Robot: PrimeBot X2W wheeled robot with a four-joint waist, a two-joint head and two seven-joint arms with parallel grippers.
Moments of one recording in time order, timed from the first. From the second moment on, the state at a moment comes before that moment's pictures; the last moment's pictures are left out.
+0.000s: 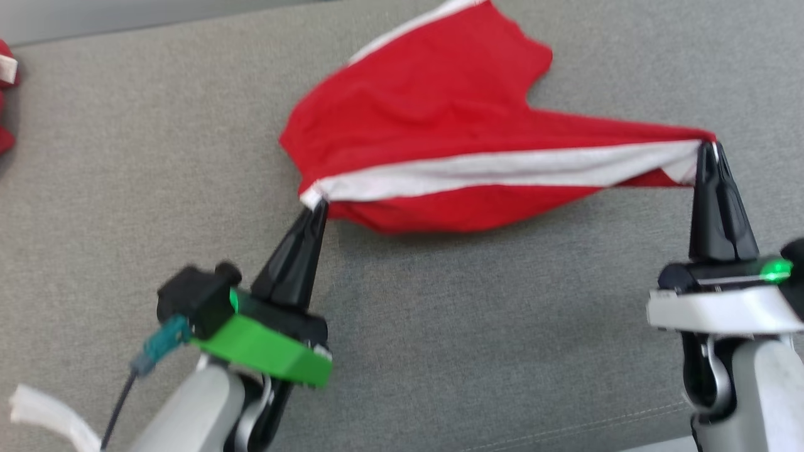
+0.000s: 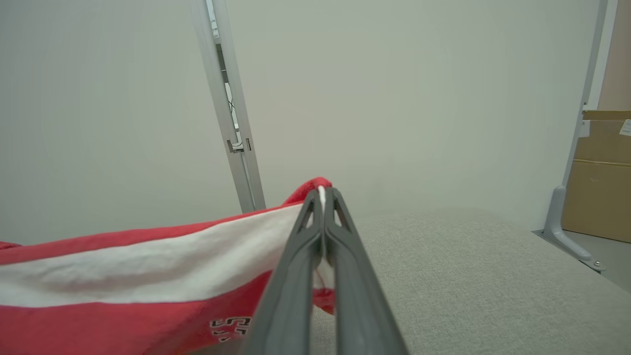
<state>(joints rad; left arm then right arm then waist) -0.35 0.32 -0.60 0.04 -0.68 0.01 -0.26 -0.18 -0.05 -0.07 -0.09 0.18 0.13 -0.26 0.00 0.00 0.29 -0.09</state>
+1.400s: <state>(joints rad) -0.40 0.07 -0.60 0.25 -0.92 0.09 -0.19 -0.70 -0.26 0.04 0.55 0.07 0.13 -0.18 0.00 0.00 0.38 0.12</state>
